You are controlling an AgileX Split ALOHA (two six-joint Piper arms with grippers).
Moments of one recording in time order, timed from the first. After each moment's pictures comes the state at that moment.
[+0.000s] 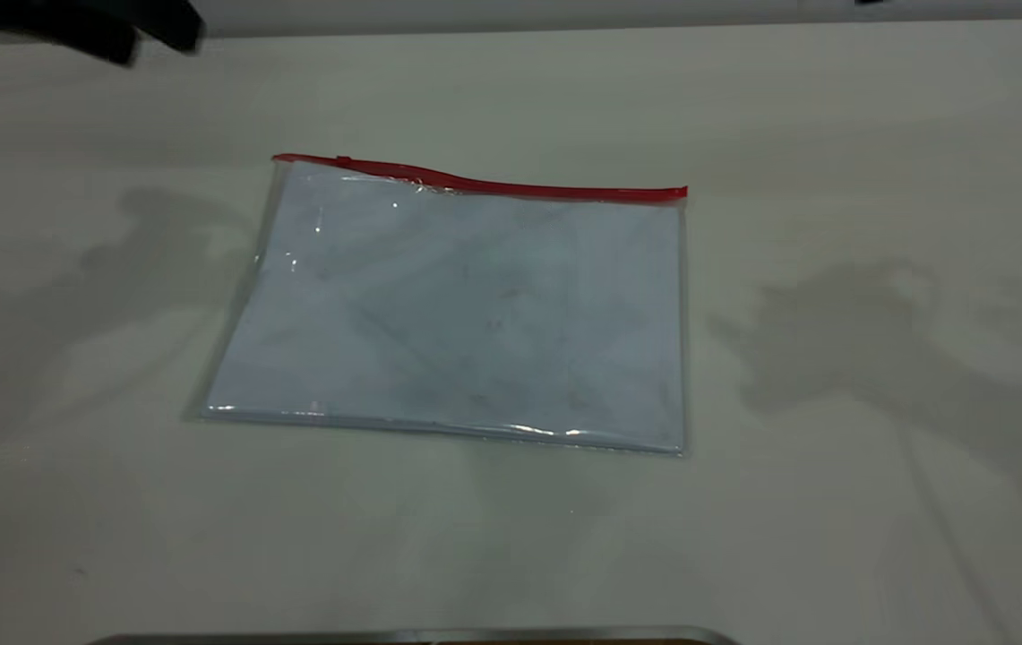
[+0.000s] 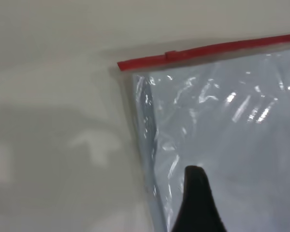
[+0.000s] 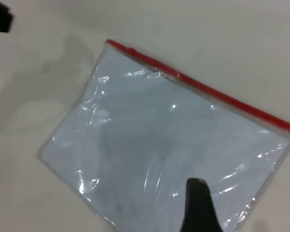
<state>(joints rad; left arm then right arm) -0.03 2.01 -1.22 -0.82 0.47 0.84 0.12 1.70 -0.81 1.50 0.52 -1.56</state>
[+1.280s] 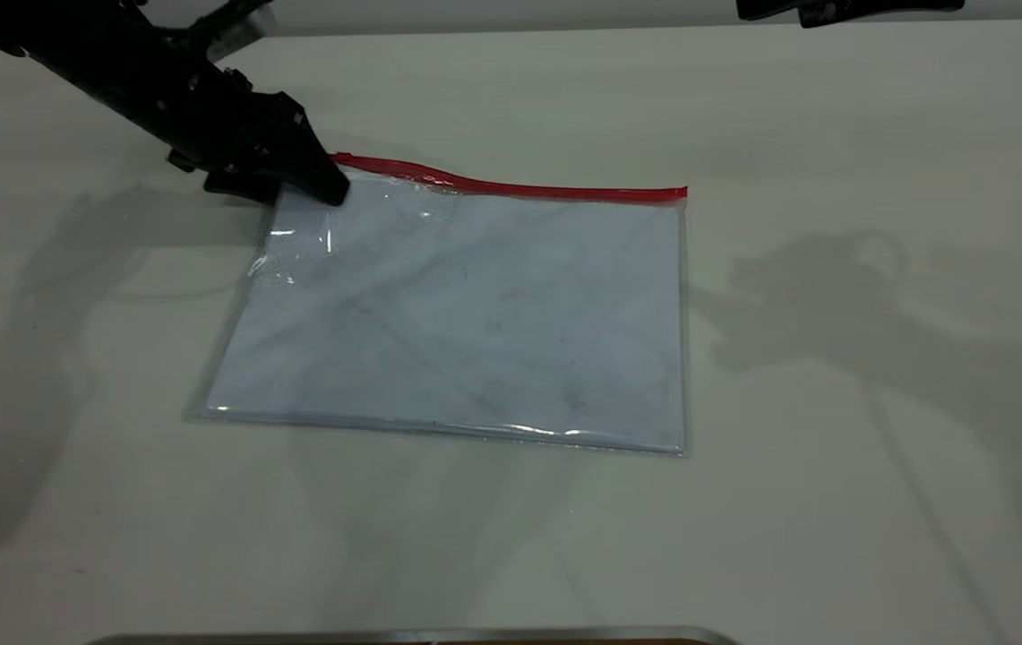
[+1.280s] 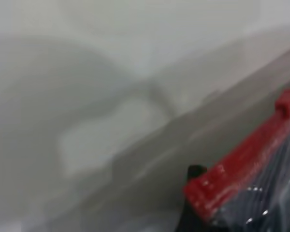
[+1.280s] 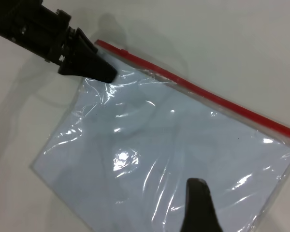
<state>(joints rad) -0.03 2.66 -1.79 -0.96 0.73 1.02 0.13 1.82 -0.90 1.54 0.52 -1.56</state>
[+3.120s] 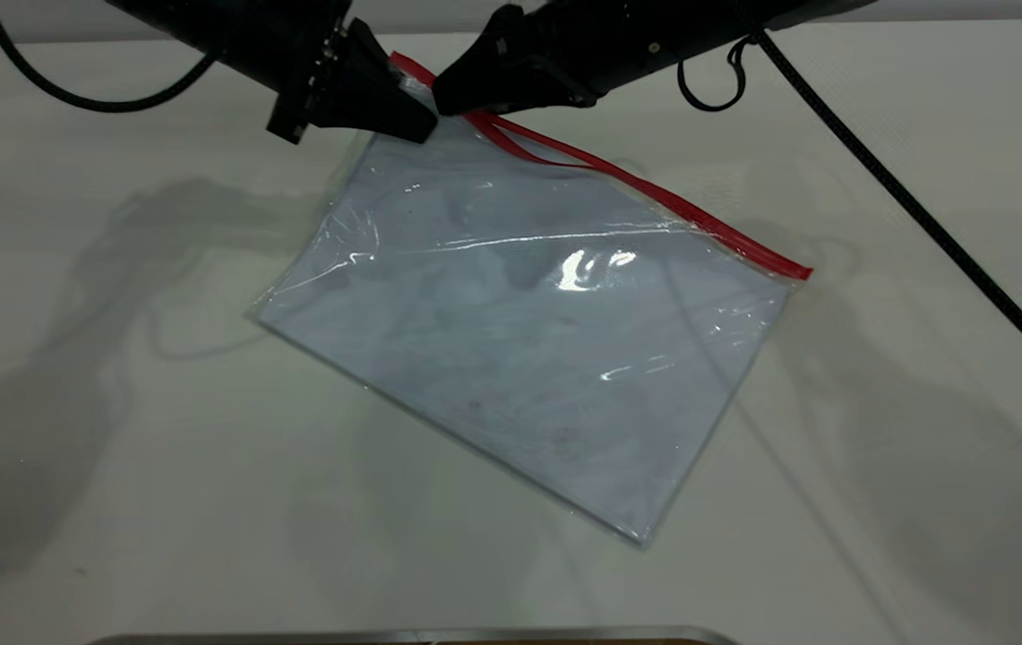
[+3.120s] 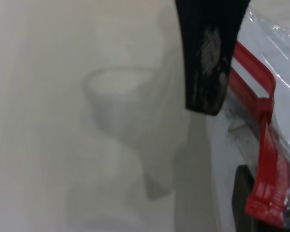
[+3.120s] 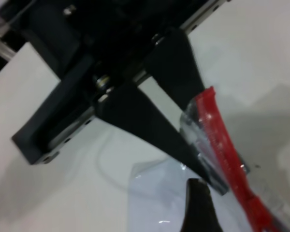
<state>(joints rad) -0.13 2.57 -1.79 -1.14 0.99 2.11 0.35 2.49 -1.58 1.64 0.74 -1.65</state>
